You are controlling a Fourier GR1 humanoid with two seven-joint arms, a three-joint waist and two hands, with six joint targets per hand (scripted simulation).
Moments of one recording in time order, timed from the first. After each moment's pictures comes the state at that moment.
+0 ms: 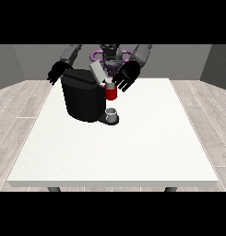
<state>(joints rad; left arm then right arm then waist) -1.17 0.45 0.12 -0.60 -0.69 -0.15 -0.14 -0.31 -0.04 -0.05 -1.40 -0.03 -0.16 -0.05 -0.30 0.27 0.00</state>
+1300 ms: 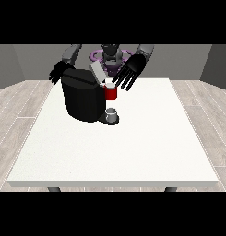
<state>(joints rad) -1.15 0.44 0.07 -0.62 -0.76 -0.21 -0.16 -0.29 -0.04 -0.06 -1.34 -0.03 -0.18 -0.08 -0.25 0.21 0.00</state>
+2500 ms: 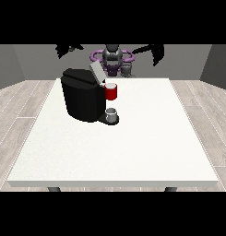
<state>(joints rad) -0.73 0.14 0.36 -0.65 -0.35 -0.22 -0.24 -0.11 -0.14 -0.06 -1.44 -0.08 -0.06 -0.01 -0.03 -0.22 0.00</state>
